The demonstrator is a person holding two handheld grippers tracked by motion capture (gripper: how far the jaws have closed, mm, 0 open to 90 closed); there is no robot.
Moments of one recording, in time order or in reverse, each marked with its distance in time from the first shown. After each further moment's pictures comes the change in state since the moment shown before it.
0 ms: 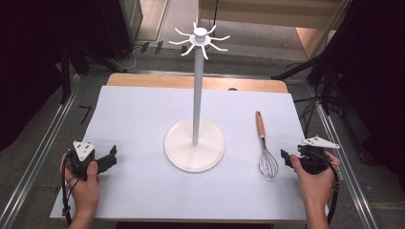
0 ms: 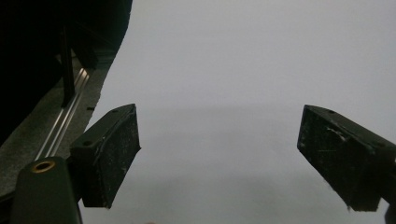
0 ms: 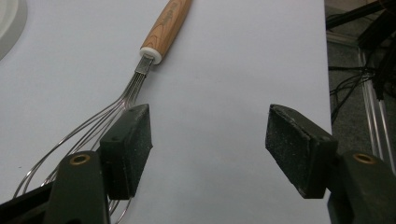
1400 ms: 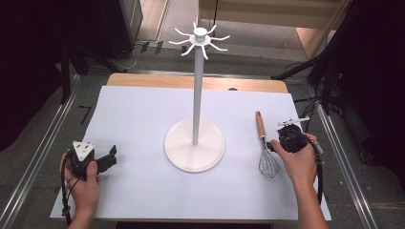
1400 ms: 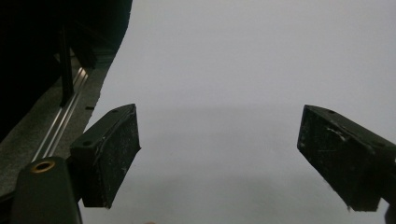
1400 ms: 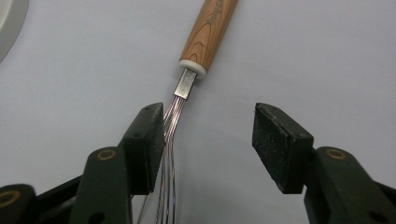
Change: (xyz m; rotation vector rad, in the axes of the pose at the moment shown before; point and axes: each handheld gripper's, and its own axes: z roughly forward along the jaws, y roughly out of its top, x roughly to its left) left arm 0.001 0.000 0.000 -0.001 -0.006 -0.009; right arm 0.028 0.054 0.041 0.254 0.052 -0.067
